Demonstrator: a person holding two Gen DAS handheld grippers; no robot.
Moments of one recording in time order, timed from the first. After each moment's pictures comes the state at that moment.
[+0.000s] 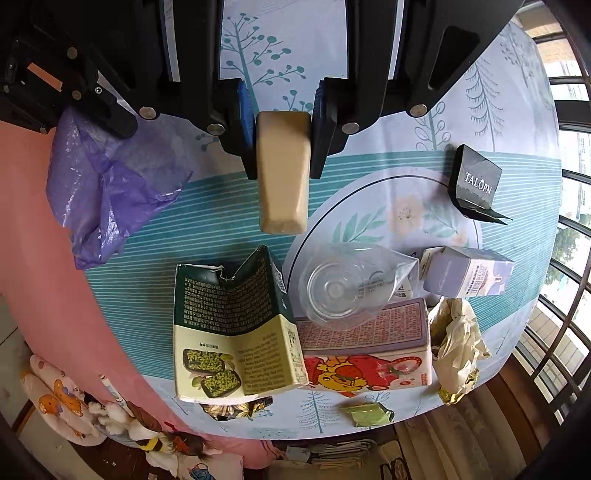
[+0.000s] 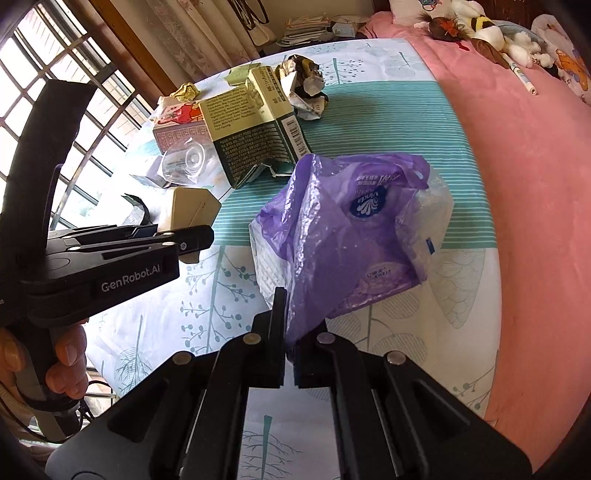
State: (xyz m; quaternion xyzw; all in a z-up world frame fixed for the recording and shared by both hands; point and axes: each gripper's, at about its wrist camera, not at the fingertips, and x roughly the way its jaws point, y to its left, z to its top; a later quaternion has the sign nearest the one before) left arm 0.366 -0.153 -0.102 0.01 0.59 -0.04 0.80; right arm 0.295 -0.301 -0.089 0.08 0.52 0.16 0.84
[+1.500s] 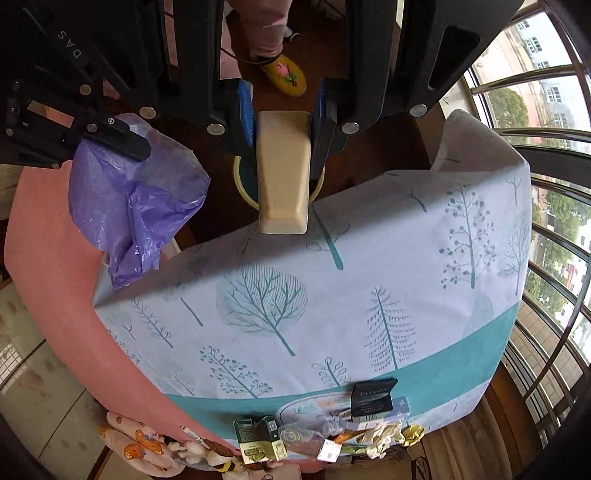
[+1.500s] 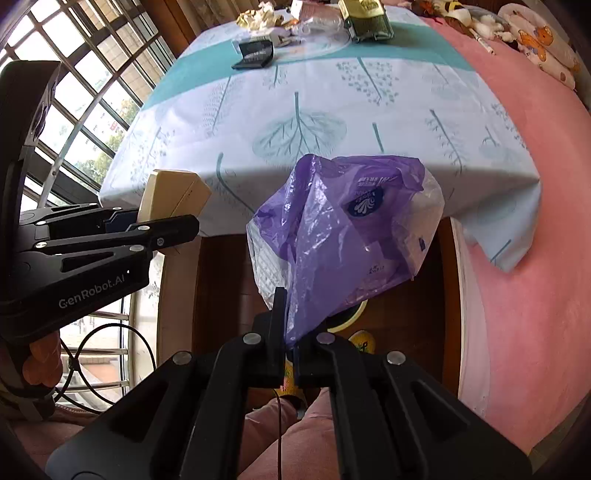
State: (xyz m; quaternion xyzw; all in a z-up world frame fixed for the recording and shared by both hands) left arm 0.027 0.015 -0.073 0.06 0.60 -0.17 0.78; right arm -0.040 -0.117 -0.093 0.05 0.57 0.09 0.82
